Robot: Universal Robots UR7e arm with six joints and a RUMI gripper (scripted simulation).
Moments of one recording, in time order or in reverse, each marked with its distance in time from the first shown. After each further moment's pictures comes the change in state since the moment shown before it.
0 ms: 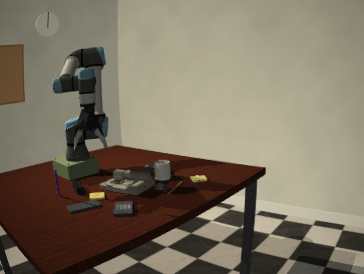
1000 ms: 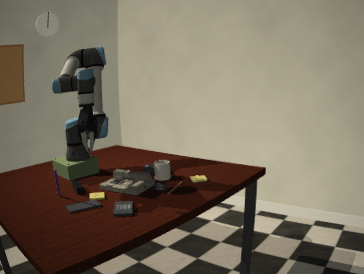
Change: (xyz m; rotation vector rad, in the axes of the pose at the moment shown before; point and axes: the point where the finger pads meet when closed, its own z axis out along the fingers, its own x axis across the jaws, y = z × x) arm 0.006 0.002 0.000 0.001 0.001 -0.067
